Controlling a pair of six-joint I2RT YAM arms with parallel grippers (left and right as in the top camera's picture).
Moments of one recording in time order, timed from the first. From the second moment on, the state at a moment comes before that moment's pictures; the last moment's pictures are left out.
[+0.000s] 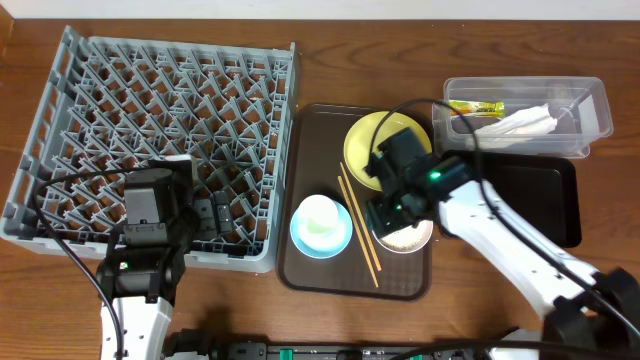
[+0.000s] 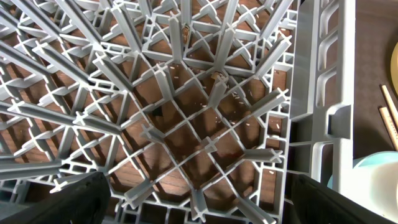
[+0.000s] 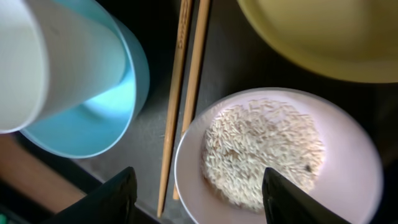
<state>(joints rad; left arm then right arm) 0.05 0.90 0.74 -0.73 0.04 -0.07 0.57 1.58 1.07 -0.85 -0.17 0.16</state>
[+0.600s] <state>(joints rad) 0.05 0.90 0.74 -0.73 0.04 -0.07 0.67 1.79 1.07 -0.77 -0.05 0.31</state>
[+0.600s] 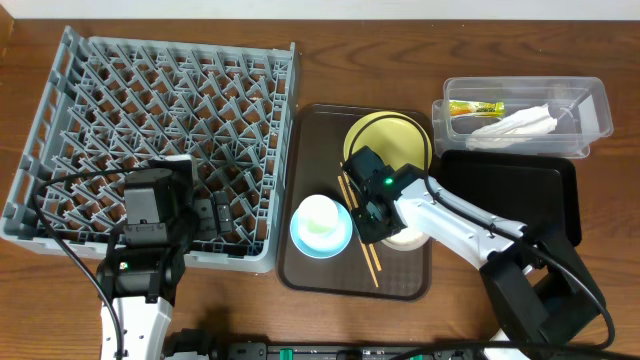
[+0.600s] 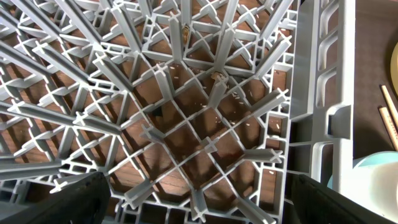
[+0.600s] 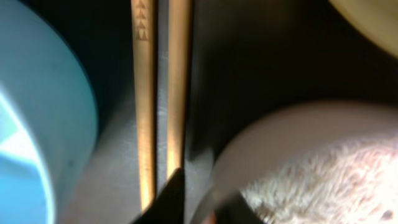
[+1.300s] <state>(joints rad) 0.05 0.90 0.74 -0.73 0.04 -0.07 0.65 1.69 1.08 -0.77 0.02 0.34</state>
